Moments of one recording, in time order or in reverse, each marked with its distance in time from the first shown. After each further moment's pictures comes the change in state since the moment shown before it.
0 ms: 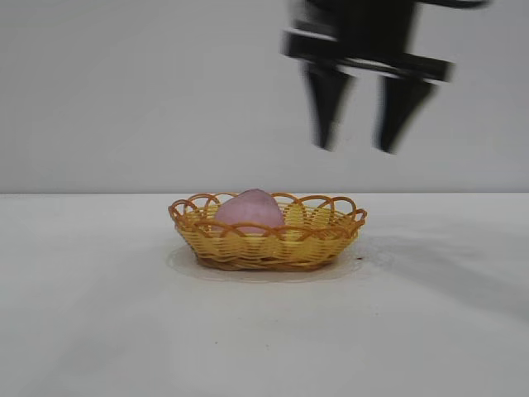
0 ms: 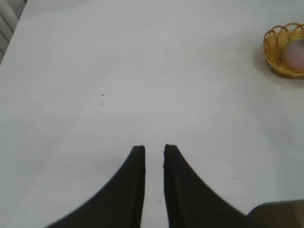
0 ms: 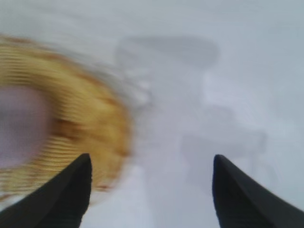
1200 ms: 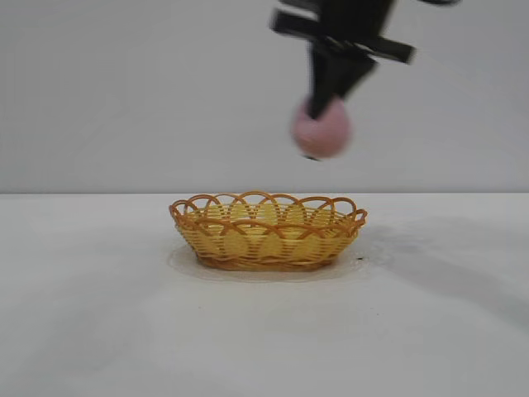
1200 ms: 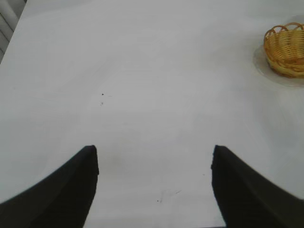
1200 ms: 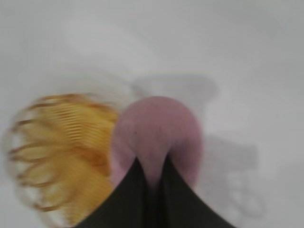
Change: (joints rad) left arm 0.000 0.000 0.000 0.002 0.001 0.000; right arm 0.222 0.068 -0.300 0.121 0.045 -0.211
